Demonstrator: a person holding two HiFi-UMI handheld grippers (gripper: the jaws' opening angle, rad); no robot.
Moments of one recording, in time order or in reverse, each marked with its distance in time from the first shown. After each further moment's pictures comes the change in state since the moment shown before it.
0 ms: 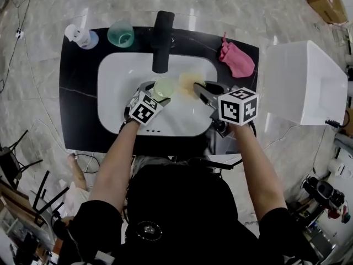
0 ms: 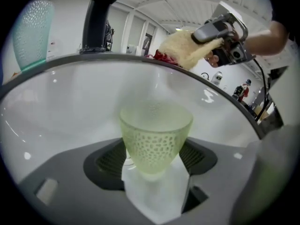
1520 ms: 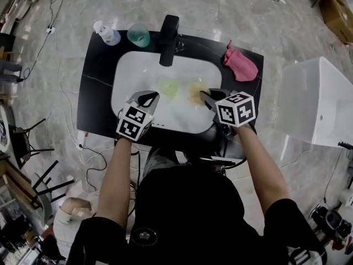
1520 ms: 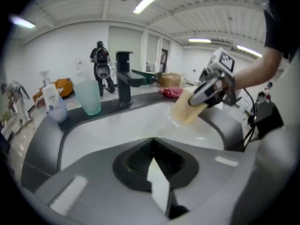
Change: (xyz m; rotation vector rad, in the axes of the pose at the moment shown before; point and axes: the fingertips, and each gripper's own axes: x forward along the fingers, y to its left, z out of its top) left arm -0.141 -0.025 0.037 -0.071 -0.144 0.284; right arm -0.022 0.004 -0.036 -0.181 0.056 0.049
